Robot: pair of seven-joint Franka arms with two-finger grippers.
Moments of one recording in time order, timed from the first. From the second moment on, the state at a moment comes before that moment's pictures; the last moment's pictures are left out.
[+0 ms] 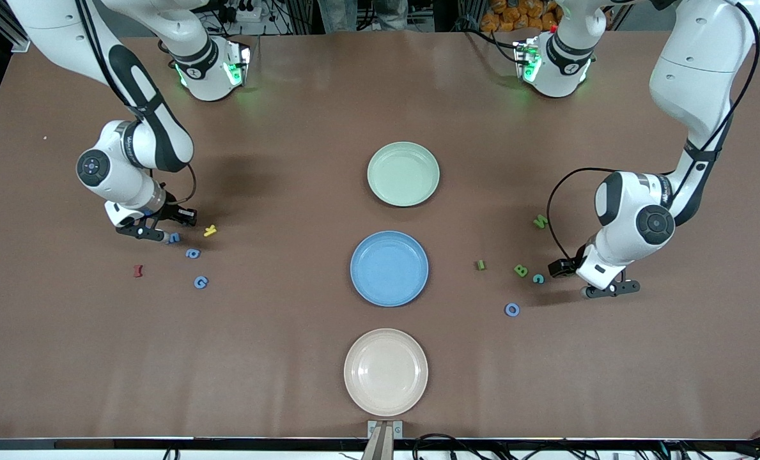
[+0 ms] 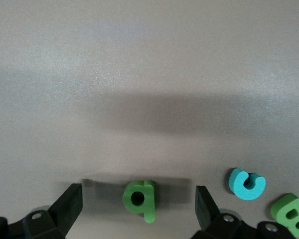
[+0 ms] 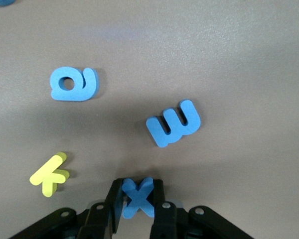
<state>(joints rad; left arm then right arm) 0.05 0.58 -0.14 -1.98 0.08 2.58 -0.26 0.08 0.30 -0.10 -2.46 0.14 2.69 0.06</state>
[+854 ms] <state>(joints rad) 0.05 0.57 -0.14 -1.99 0.11 2.58 -0.33 0.09 0.24 -0.10 -2.28 0.14 2.45 0.12</state>
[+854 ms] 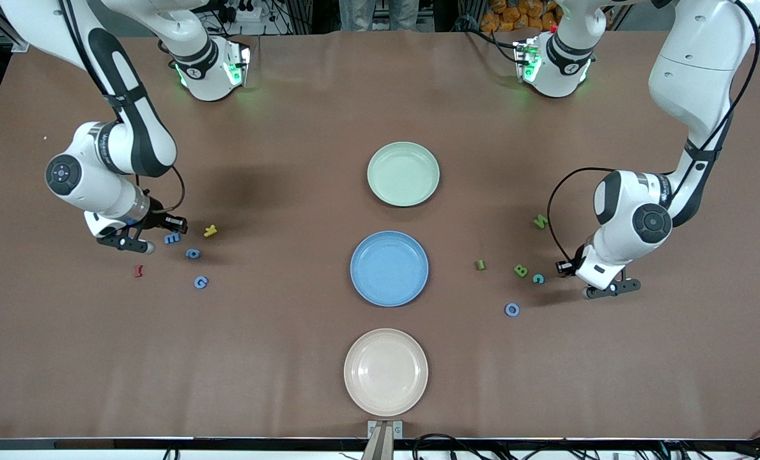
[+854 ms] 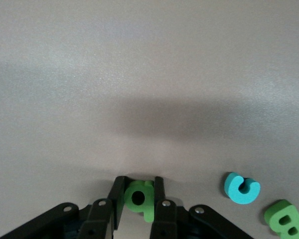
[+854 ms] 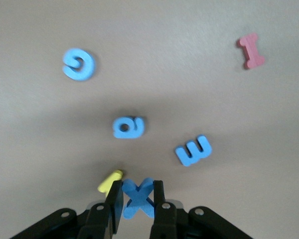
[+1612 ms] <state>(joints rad) 0.01 0.51 -0.22 -1.87 0.11 2.56 -0.50 0.34 0.48 -0.06 -1.82 0.29 2.37 0.49</state>
